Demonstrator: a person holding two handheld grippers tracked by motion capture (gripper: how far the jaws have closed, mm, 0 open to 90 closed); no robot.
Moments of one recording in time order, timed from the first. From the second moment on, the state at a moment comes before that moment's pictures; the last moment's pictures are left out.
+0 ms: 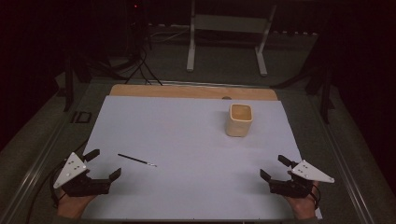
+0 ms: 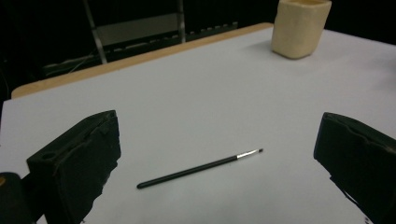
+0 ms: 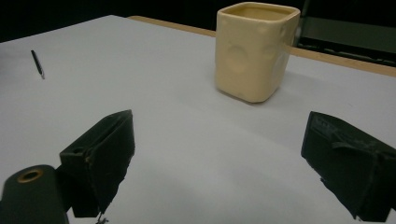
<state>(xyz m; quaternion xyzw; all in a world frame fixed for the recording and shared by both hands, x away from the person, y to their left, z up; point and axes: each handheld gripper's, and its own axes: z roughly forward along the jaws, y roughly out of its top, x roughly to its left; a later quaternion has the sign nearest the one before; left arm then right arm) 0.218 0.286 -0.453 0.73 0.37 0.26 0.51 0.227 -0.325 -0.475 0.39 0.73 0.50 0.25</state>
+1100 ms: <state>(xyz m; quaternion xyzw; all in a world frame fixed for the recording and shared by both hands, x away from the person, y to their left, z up) 0.244 0.305 -0.396 0.74 0.34 0.30 0.51 0.228 -0.326 -0.476 0.40 0.73 0.50 0.25</state>
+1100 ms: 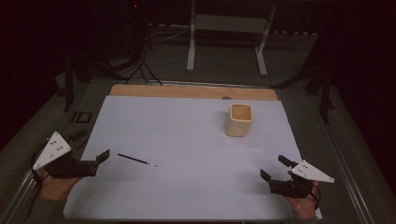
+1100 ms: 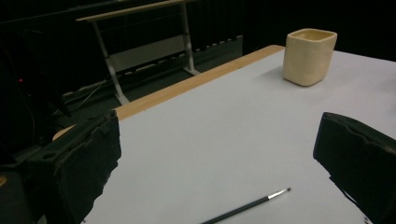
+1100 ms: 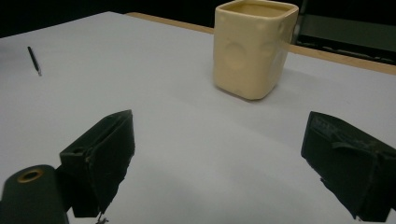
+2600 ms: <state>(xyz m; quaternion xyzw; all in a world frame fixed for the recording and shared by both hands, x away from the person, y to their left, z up) 0.312 0.264 -0.380 0.83 0.29 0.24 0.41 0.228 -0.326 -0.477 0.39 0.74 0.49 0.24</state>
